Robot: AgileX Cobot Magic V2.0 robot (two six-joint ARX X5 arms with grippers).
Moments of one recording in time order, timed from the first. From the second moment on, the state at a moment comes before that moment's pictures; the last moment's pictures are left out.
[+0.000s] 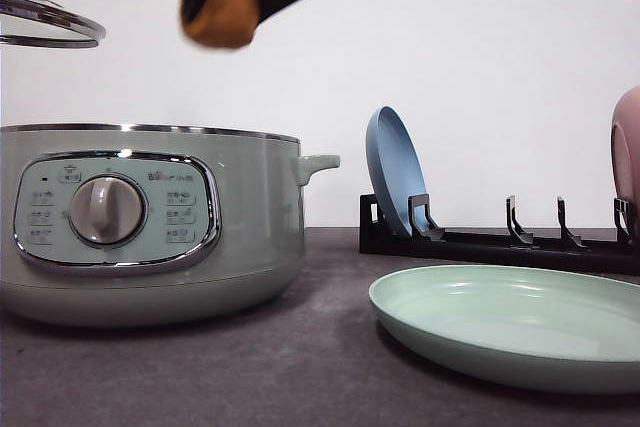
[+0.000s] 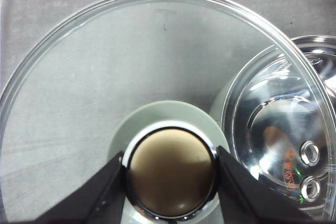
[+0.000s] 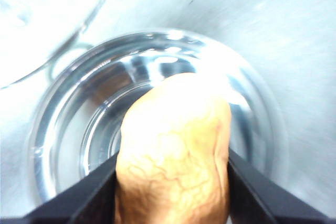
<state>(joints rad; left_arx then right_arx) 0.00 1.38 1.72 -1.22 -0.02 0.06 0.77 1.87 1.99 -0.87 -0.10 0.04</state>
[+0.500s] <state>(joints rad) 0.00 1.38 1.72 -1.22 0.03 0.06 0.58 1.42 1.53 -0.85 -0.10 0.03</state>
